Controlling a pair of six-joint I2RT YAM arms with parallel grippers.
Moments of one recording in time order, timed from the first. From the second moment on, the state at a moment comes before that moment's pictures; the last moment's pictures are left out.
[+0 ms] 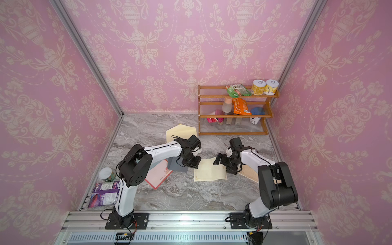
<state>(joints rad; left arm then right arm) -0.74 2.11 1.50 -0.74 0.33 -0.41 0.15 1.55 0.82 -0.57 -0.46 0.55</state>
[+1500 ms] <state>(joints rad) -0.64 2.16 1.63 -0.80 0.31 -0.38 0.23 1.58 0.67 0.05 -0.84 0.91</state>
